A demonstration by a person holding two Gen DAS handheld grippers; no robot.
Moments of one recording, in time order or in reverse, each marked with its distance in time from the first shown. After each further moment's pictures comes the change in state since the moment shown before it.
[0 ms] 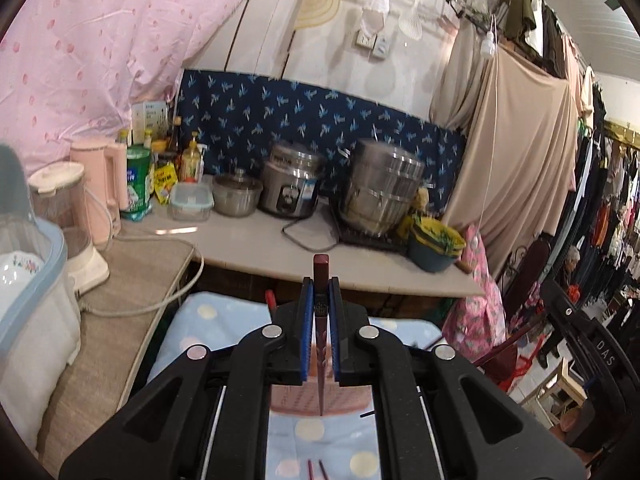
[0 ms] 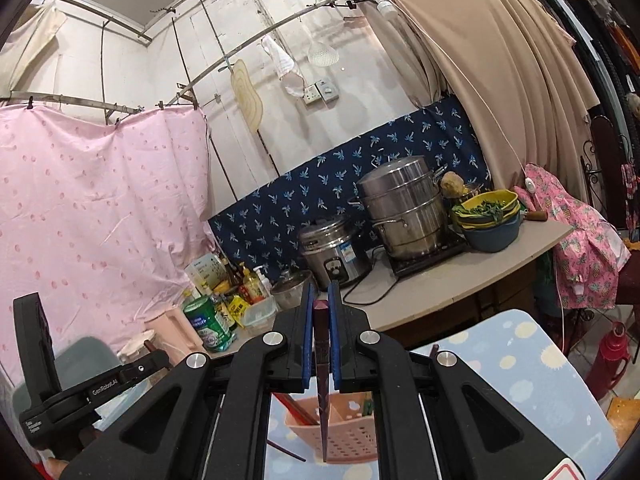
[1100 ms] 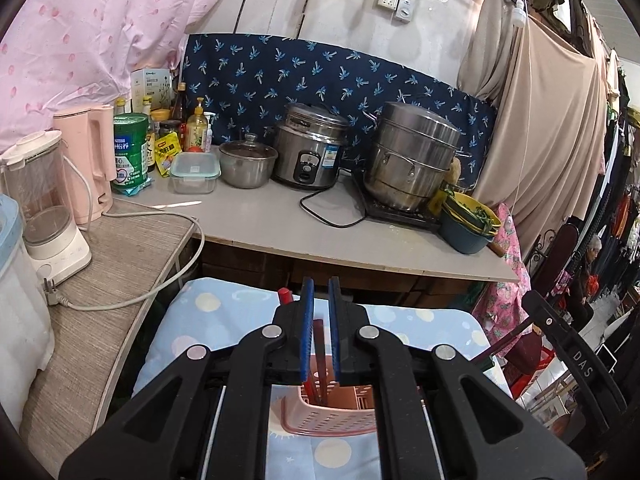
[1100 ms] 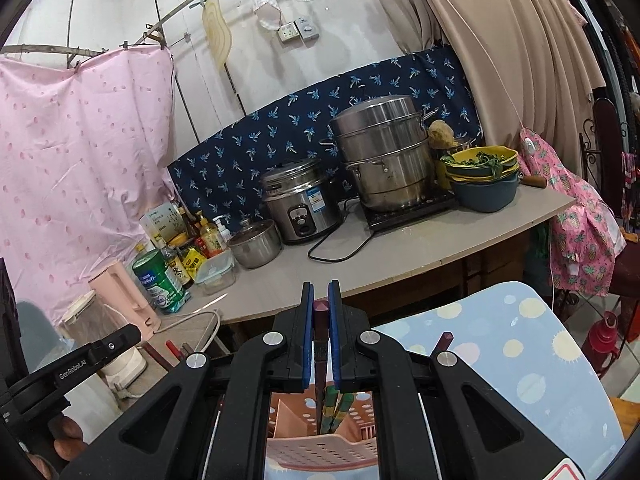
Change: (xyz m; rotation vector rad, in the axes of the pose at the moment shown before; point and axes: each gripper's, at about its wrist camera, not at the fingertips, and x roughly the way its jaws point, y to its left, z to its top) left arm 0.104 0.023 -0.031 0.000 0.106 0.065; right arm 0.118 -0.029 -0.049 -0.045 0.180 -0.115
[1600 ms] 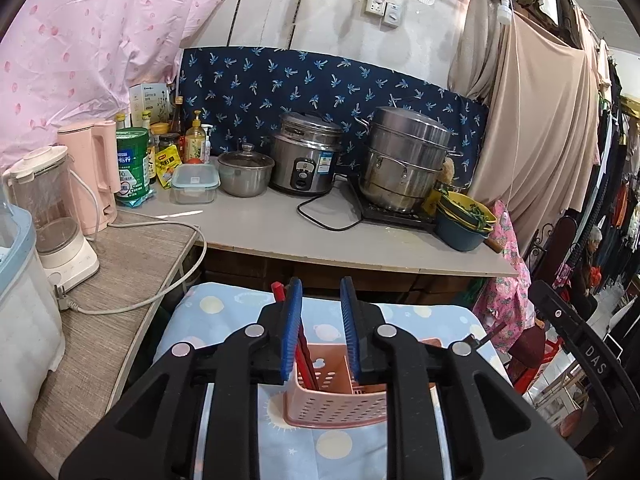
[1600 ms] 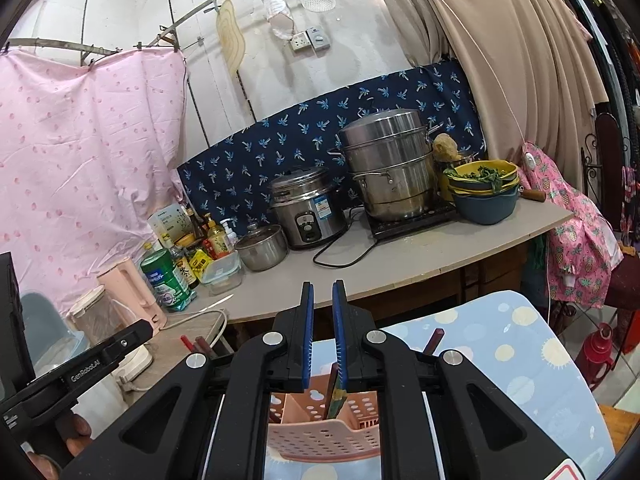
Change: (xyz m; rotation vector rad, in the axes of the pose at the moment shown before) left arm -0.025 -0.010 -0.008 0.042 -0.025 0.001; right arm -0.032 0.009 0.000 -0.035 -0.027 0.017
